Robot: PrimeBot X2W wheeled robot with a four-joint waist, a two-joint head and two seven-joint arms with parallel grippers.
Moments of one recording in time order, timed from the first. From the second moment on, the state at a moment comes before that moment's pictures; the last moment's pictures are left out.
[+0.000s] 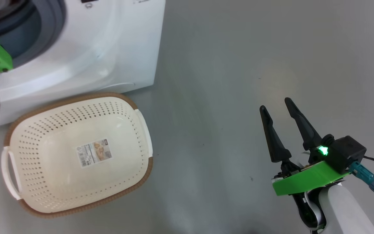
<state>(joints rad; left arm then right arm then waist) -1.04 0.34 -0.11 0.71 -0.46 0.14 0.01 -0.24 -0.04 0.14 0.14 0.34 0.13 -0.26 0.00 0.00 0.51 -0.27</state>
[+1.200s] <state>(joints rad) -0.48 0.31 -0.14 -0.20 -0.35 0.36 -0.14 -0.09 -0.05 0.14 0.17 0.28 0.13 -0.26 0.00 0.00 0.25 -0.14</state>
